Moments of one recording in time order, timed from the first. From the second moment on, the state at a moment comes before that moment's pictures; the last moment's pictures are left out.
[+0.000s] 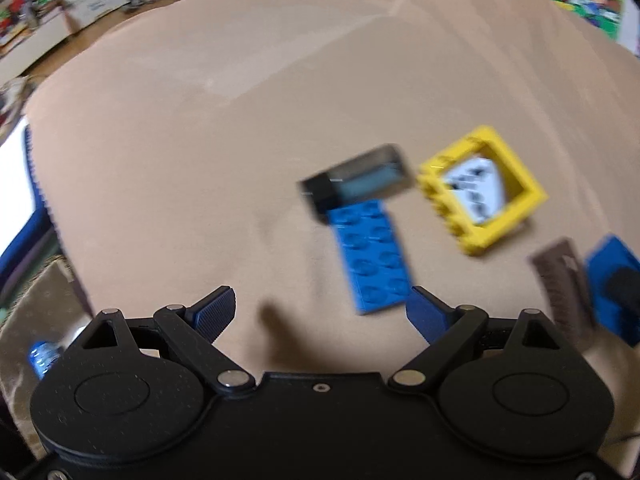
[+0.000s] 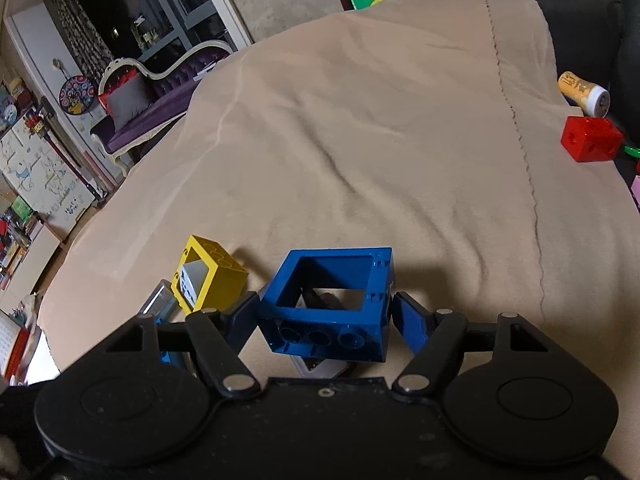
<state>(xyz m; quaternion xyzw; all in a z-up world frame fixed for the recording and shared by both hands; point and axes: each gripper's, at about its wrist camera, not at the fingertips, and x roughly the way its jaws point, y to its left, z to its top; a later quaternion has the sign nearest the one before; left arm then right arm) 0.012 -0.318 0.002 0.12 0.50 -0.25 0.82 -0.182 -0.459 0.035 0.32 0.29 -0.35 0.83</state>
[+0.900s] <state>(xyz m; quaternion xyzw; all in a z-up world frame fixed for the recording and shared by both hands) 0.020 -0.337 0.022 0.12 0.49 -0.26 0.83 -0.195 -0.446 0.059 0.30 0.25 -0.34 0.85</state>
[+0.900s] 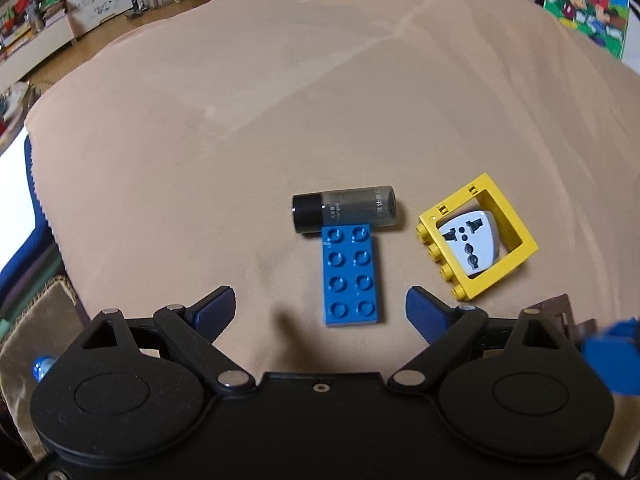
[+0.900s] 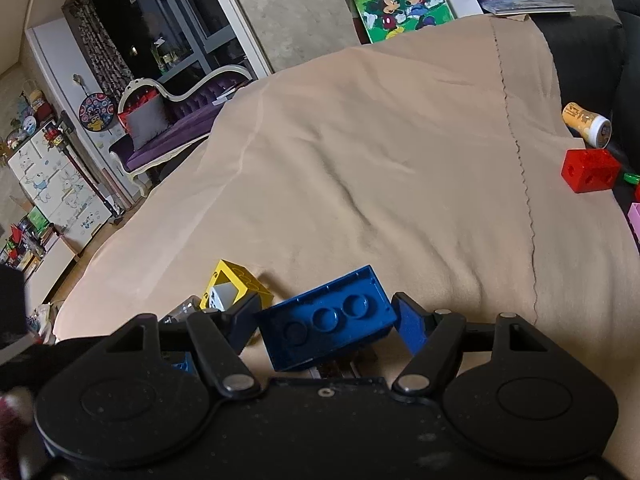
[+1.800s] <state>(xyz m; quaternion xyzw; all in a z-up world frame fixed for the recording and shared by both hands) 0.011 -0.265 0.045 0.10 0.48 -0.28 0.83 -0.162 -0.400 0.090 0.23 0.26 -0.29 0.89</state>
